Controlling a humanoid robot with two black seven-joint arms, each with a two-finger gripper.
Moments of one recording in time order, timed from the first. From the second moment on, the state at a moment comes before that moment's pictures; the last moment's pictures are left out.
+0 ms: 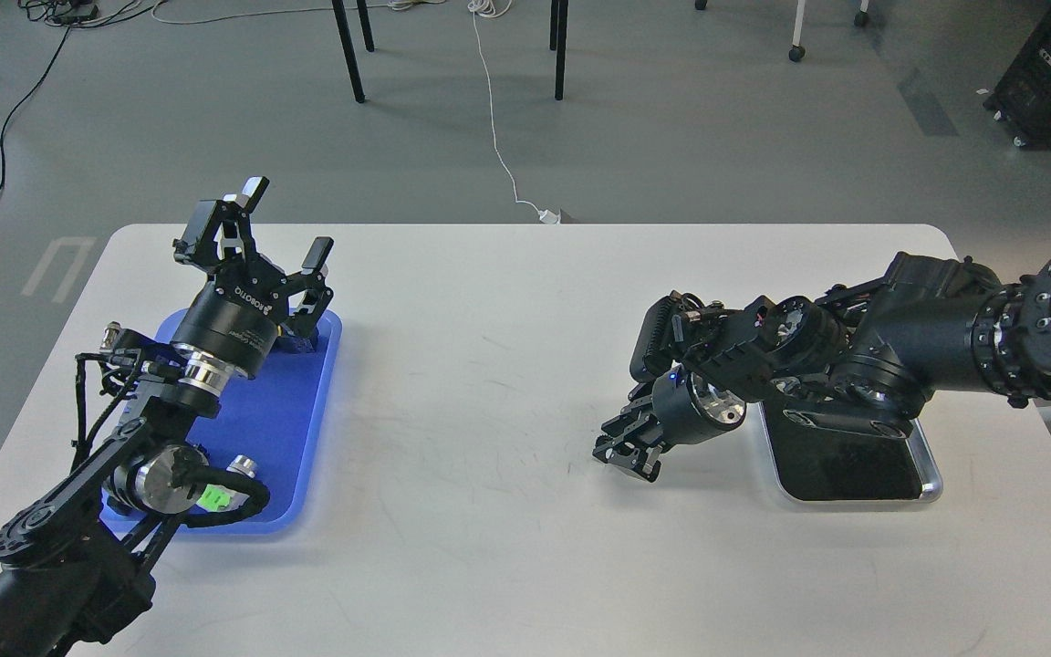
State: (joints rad) left arm -0.31 0.27 -1.09 -1.07 0.55 -0.34 -0.49; right arm 1.42 -0.10 -0.88 0.96 -1.35 -0.01 0.49
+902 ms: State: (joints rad) left arm -0.31 0.26 -1.09 -1.10 0.55 -0.34 -0.49; right arm 1.52 -0.60 -0.81 1.10 -1.36 -0.08 0.49
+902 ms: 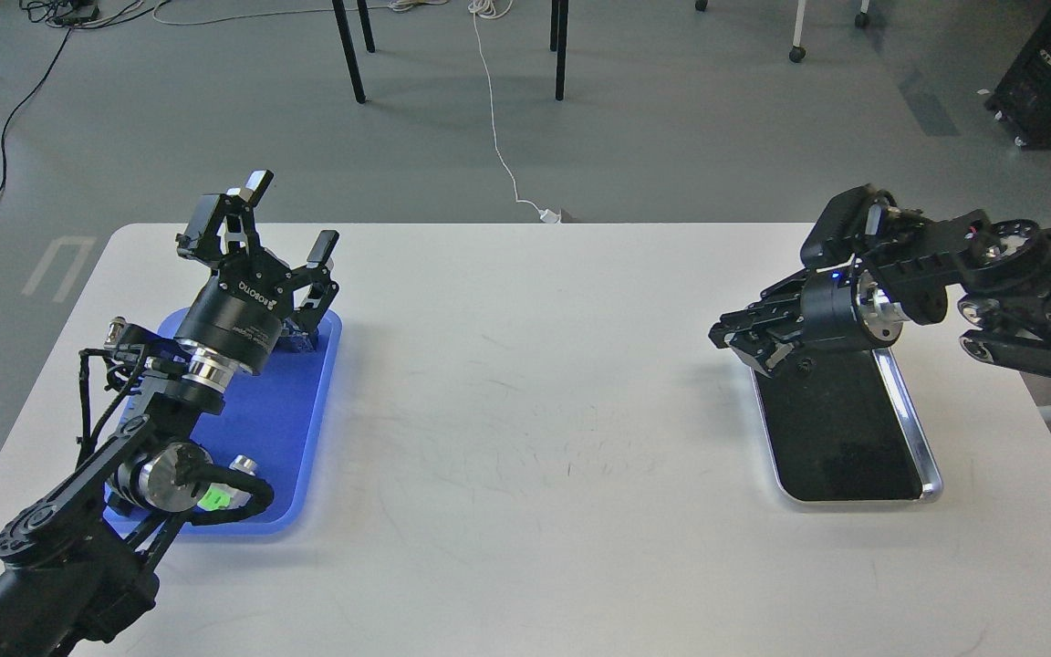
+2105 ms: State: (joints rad) left arm -0.30 0.24 -1.09 -1.13 0.55 -0.33 -0.49; right arm 1.19 -0.77 -0.66 1.08 -1.41 -0.15 0.49
